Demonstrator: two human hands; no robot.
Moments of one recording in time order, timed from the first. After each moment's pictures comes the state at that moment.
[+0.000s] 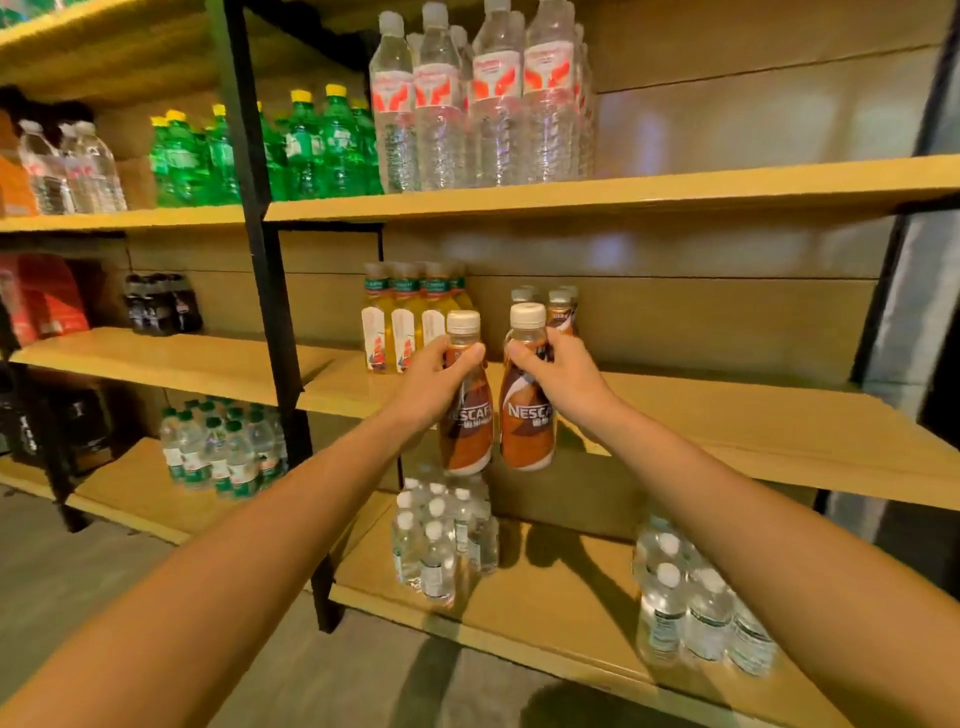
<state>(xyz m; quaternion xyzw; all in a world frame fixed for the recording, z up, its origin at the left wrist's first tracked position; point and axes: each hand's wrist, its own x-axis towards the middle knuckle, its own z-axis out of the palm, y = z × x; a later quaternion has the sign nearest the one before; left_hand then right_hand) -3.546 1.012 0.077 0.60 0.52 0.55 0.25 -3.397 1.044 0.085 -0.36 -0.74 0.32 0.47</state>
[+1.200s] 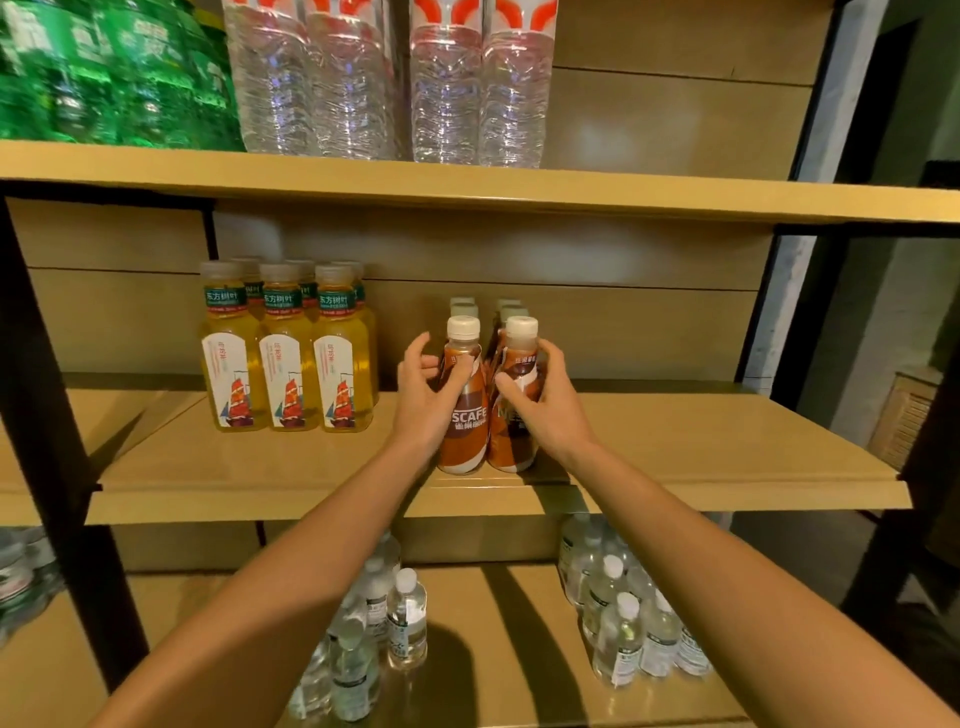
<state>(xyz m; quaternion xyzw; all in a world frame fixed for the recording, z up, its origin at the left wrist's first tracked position) -3.564 1.203 0.046 0.60 0.42 0.59 0.34 -3.425 1.173 0.053 -0.52 -0.62 0.22 0.54</state>
